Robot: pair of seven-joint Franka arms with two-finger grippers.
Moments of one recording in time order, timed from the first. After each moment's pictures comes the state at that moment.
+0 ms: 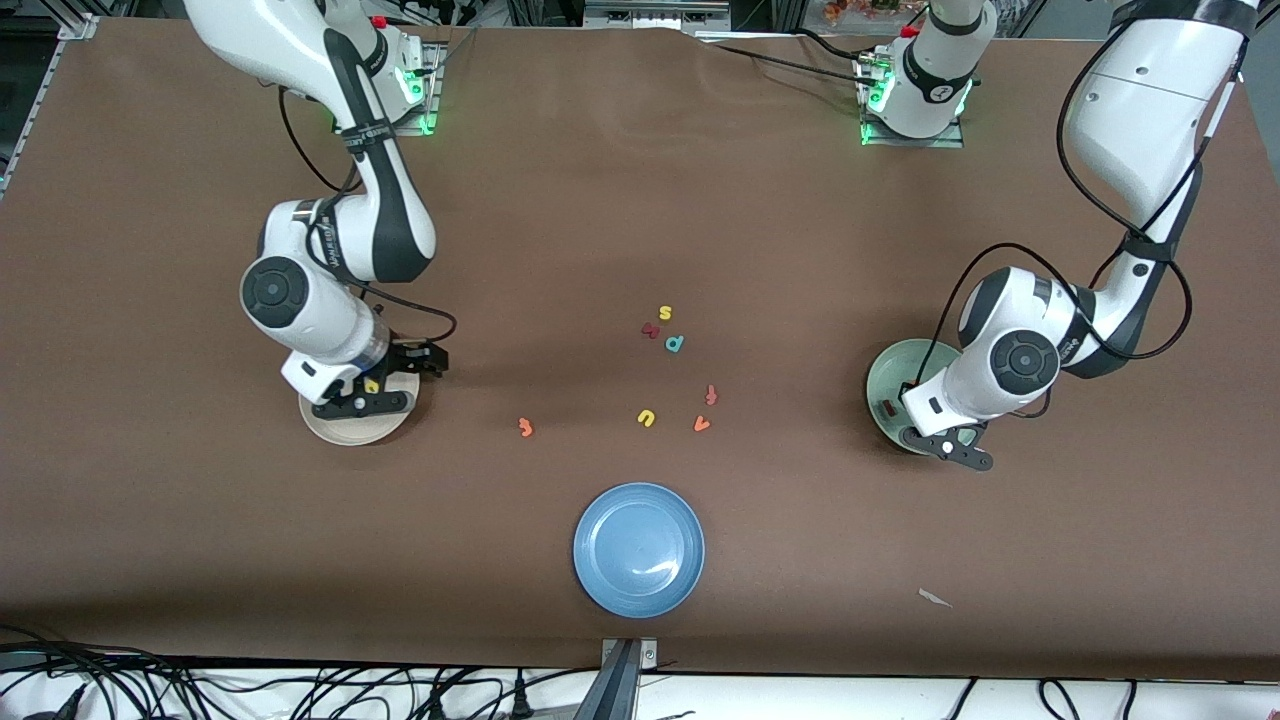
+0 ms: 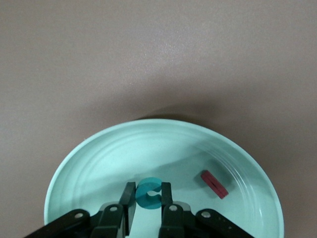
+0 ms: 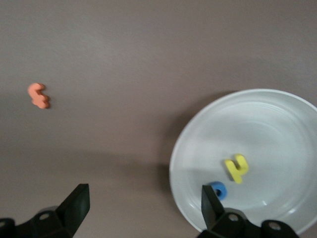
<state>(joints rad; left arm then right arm) 0.19 0.65 -0.34 -1.80 0.40 2.30 -0.01 0.70 0.49 -0.44 -1.86 0.32 2.26 -0.01</state>
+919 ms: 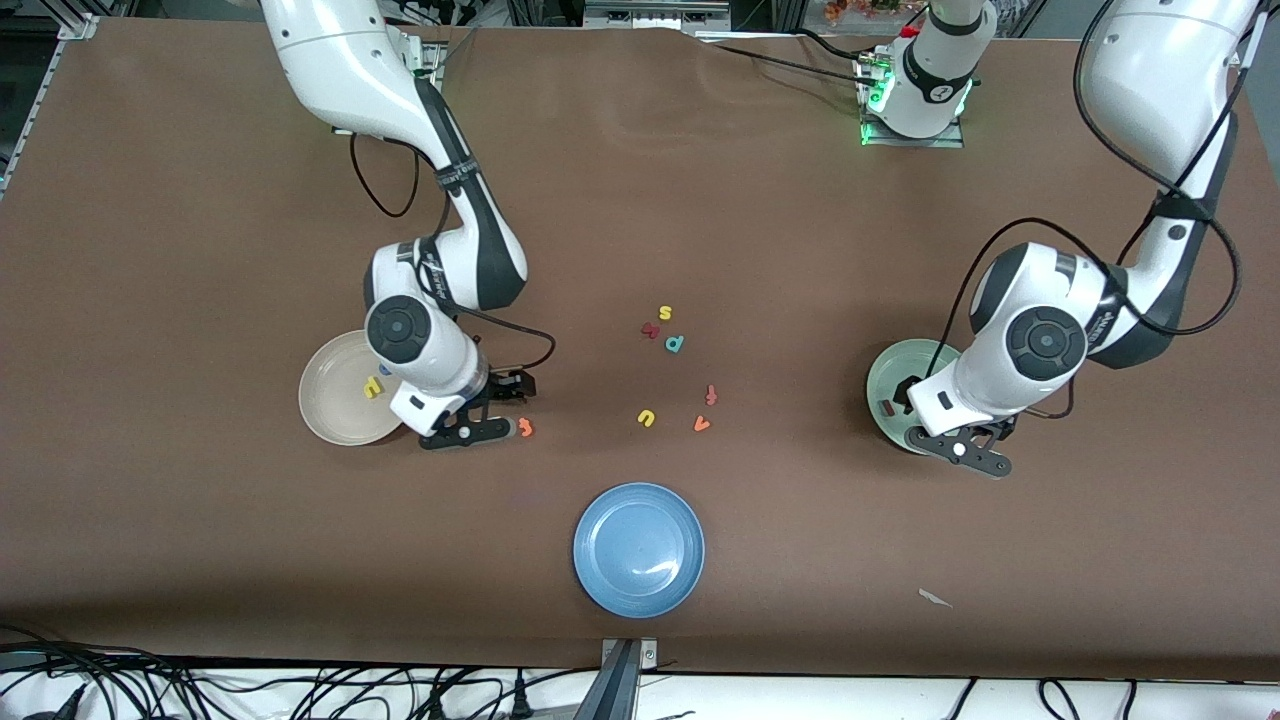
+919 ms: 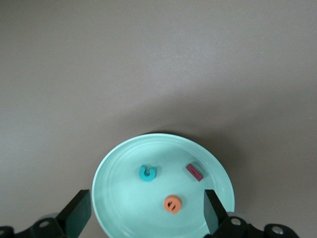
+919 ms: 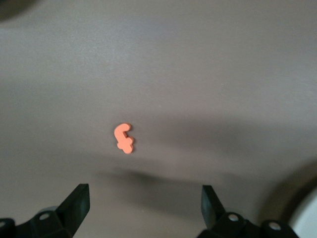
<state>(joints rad) 0.20 0.54 -0.43 -1.67 0.40 2.07 -0.01 0.71 0.73 -0.33 -1.58 0.34 2.27 0.06</state>
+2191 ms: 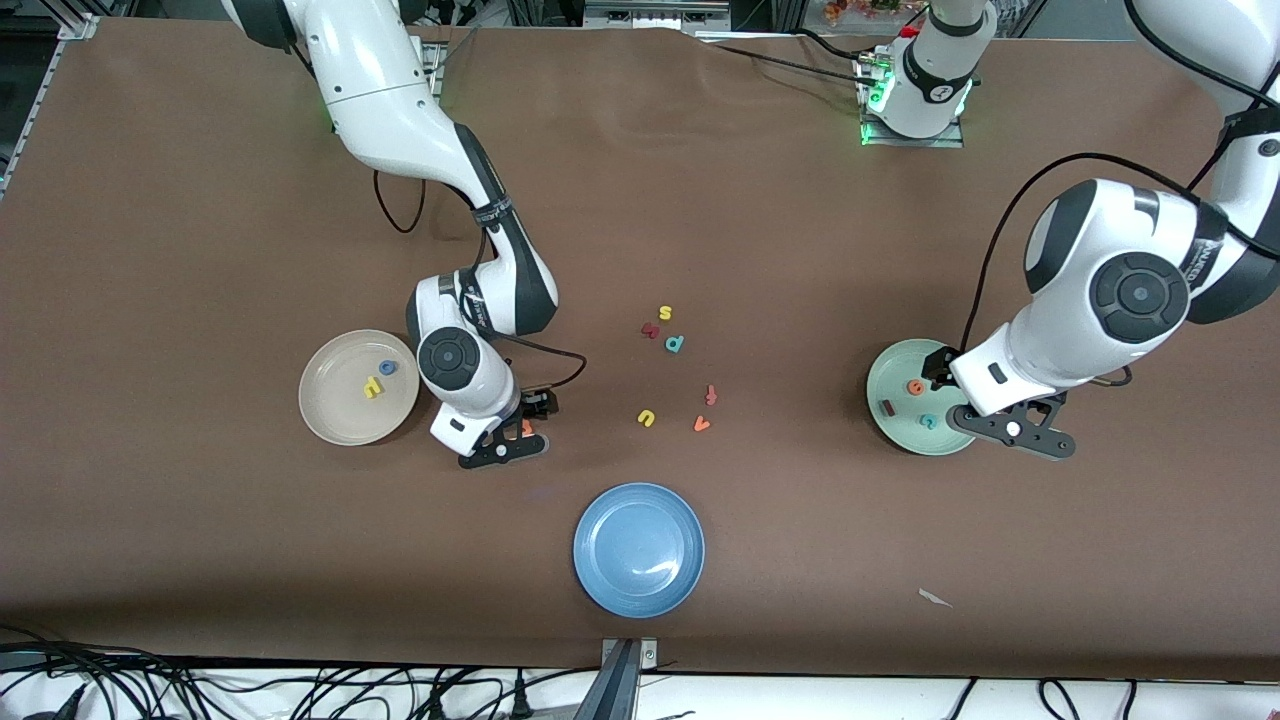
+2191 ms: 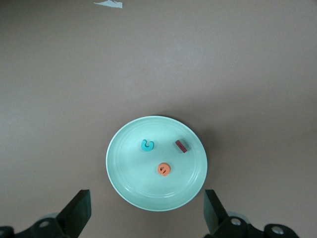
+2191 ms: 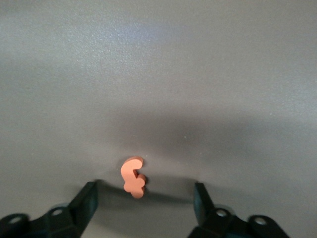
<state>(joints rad) 0.26 0.42 -0.51 -1.58 0.29 1.87 -0.01 0.71 0.89 -0.31 -1.44 0.34 2.27 0.04</state>
